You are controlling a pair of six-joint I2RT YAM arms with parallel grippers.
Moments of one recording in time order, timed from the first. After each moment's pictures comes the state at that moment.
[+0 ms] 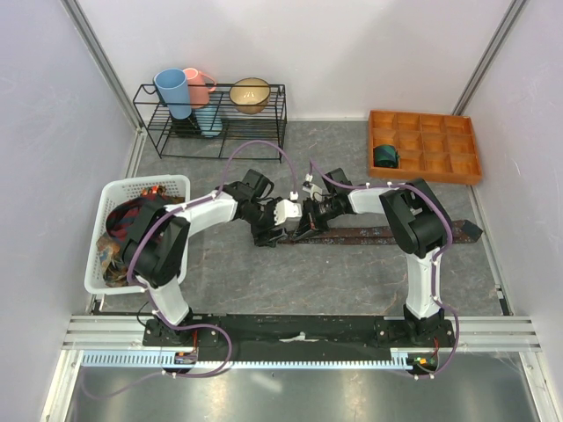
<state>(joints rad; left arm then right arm) -0.55 1.76 1.07 -0.47 0.50 0.84 0.46 2.06 1.15 -0.17 -0.88 0.46</state>
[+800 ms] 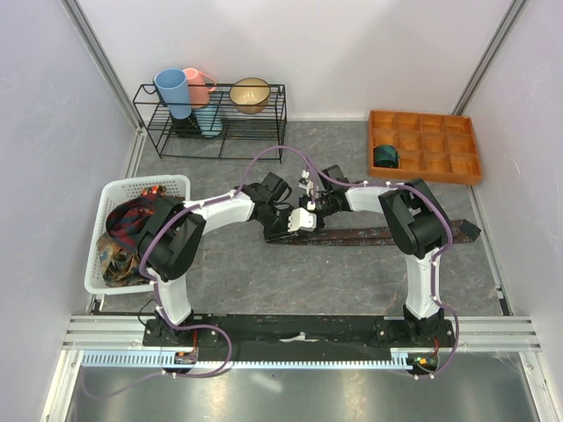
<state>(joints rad) -0.66 1.86 1.16 -0.50 0.46 0.93 0.48 2.06 1.19 -0.18 -0.88 0.49</state>
